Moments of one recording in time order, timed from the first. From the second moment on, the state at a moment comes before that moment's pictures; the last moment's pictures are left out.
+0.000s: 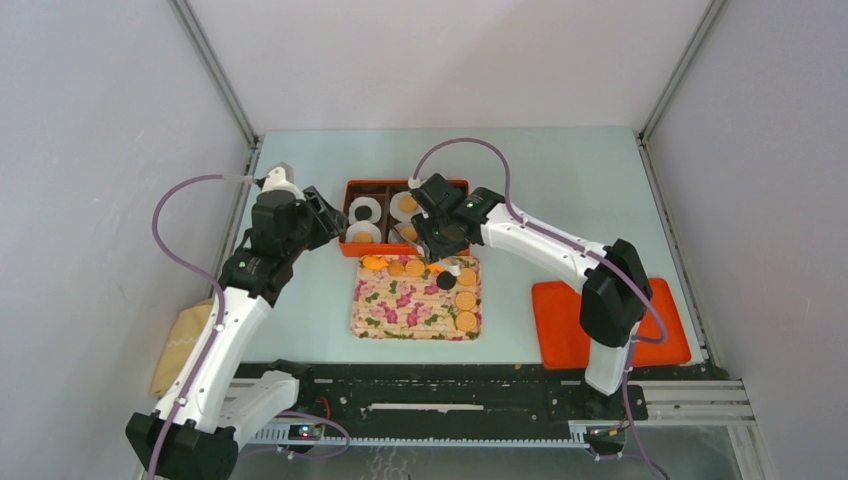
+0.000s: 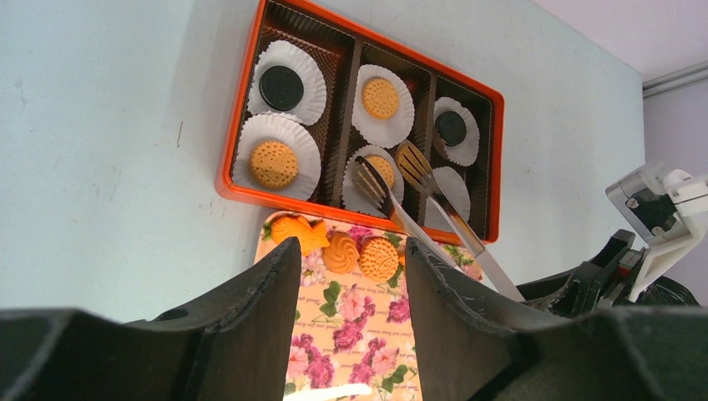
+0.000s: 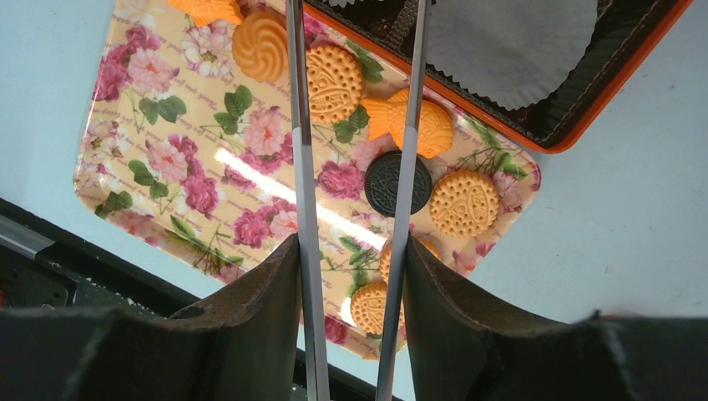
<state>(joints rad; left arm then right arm) -0.23 0.92 0.94 -0.50 -0.07 -0.59 0.85 1.84 1.62 -0.82 0.08 0.36</state>
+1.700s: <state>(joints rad) -0.23 0.90 0.93 -0.48 -0.02 -0.60 1.05 1.35 1.11 -0.91 0.19 0.60</state>
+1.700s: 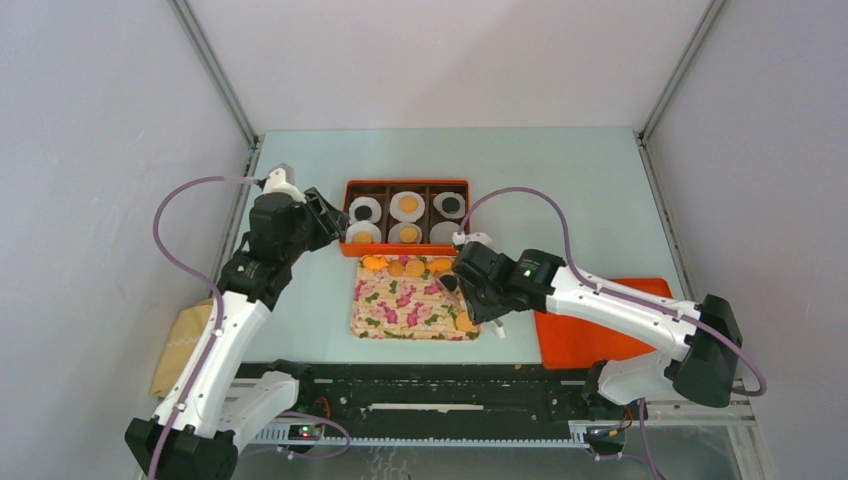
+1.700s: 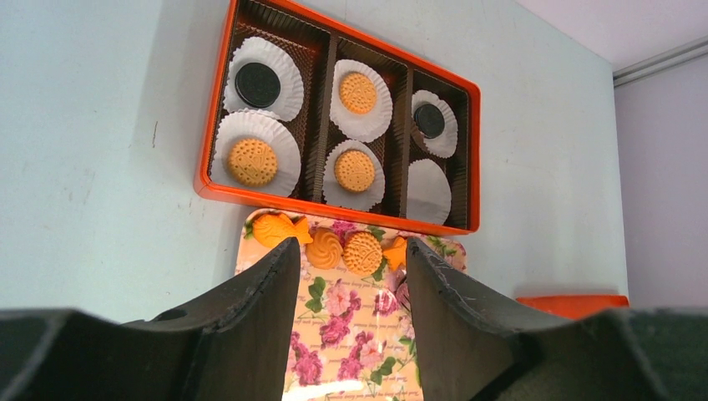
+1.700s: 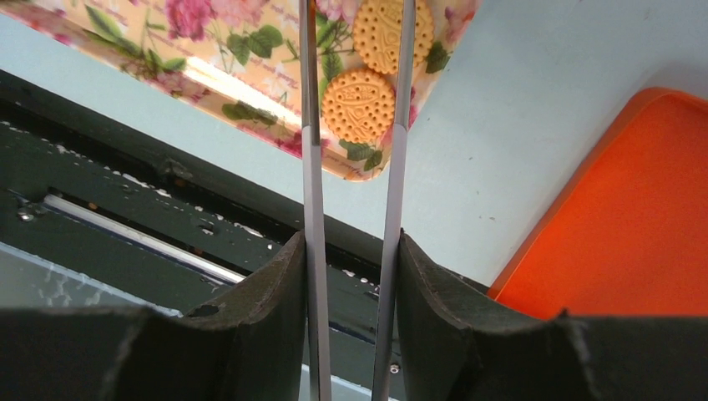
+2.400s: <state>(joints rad) -0.23 0.91 0.93 -0.48 -0.02 -0.60 0.90 1.38 1.39 -0.96 0.23 0.48</state>
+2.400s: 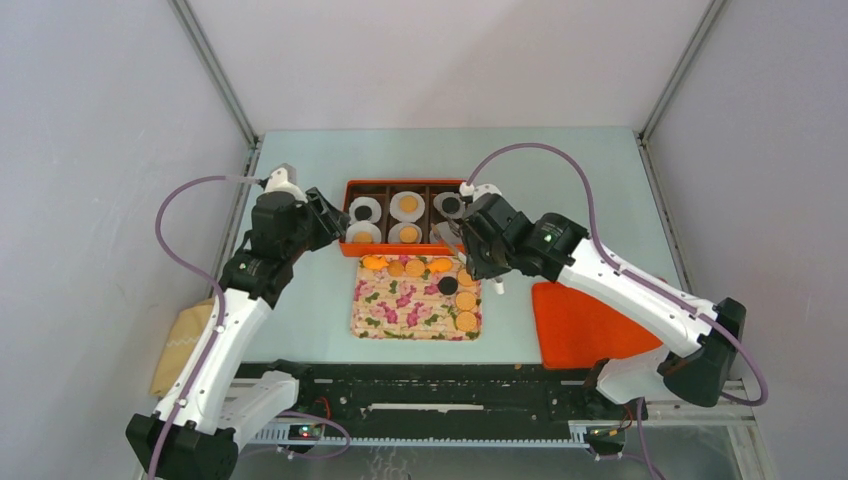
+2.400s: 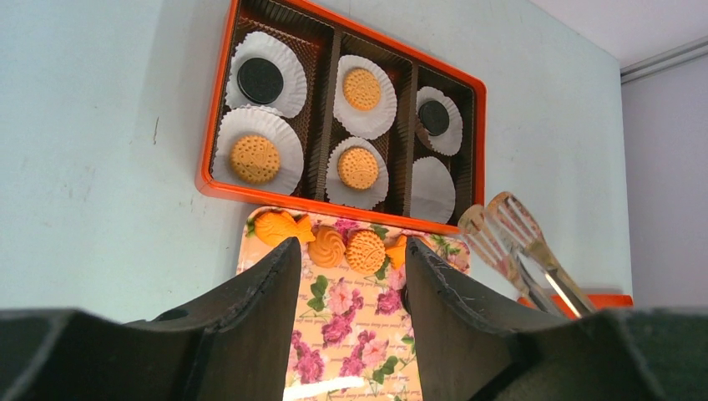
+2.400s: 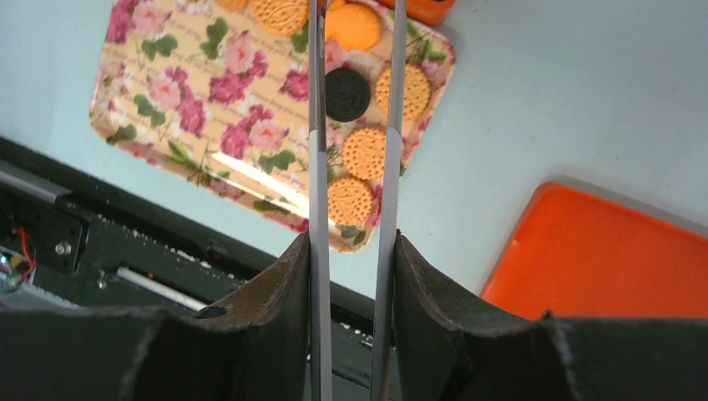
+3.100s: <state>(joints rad) -0.23 0.91 0.91 -0.48 -0.02 -0.60 1.11 1.36 1.19 -0.97 0.21 0.60</state>
